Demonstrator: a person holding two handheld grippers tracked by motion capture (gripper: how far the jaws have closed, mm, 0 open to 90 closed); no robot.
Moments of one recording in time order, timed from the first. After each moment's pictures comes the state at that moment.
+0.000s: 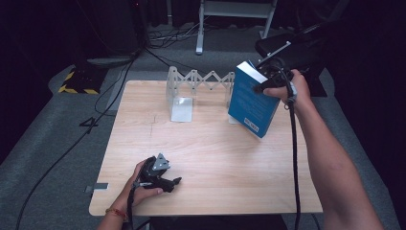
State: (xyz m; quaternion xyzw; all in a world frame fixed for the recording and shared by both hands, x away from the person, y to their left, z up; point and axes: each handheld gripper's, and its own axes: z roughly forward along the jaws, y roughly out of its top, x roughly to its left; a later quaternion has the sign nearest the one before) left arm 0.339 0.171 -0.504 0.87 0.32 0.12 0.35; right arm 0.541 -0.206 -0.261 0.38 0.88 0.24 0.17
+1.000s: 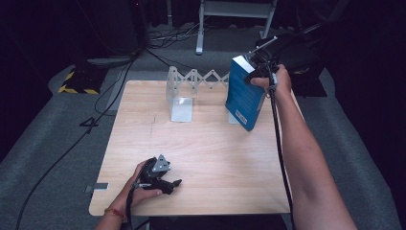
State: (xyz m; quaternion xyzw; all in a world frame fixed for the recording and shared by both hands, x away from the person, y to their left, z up) left arm 0.337 0.171 -0.504 0.88 0.29 0.11 0.36; right arm 0.602 -0.189 -0.286 0.46 0.84 0.25 0.17
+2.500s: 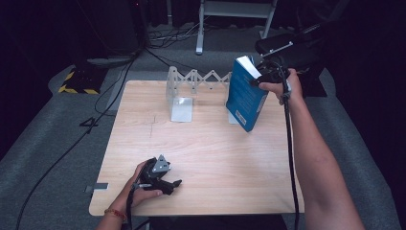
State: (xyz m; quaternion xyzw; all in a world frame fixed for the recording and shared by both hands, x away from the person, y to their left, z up) left arm 0.335 0.170 -0.504 0.88 0.30 0.11 0.36; right arm 0.574 -0.217 -0.282 0.43 0.83 0.30 0.19
